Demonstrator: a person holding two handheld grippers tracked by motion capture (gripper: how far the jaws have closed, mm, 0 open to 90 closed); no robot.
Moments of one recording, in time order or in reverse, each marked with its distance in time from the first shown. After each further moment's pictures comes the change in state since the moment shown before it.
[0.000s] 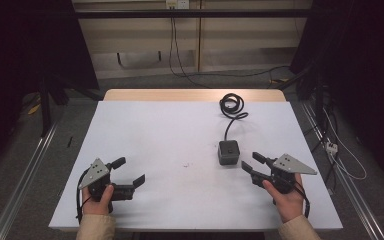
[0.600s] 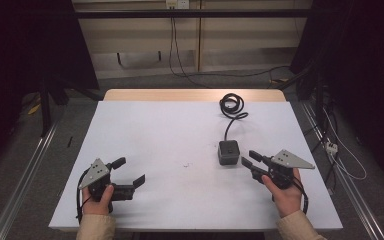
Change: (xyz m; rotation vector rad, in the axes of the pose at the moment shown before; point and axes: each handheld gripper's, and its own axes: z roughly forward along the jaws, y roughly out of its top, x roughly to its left) left arm 0.000 0.000 0.000 0.002 -0.002 0.001; right arm -0.005 0.005 0.008 0.021 0.013 0.015
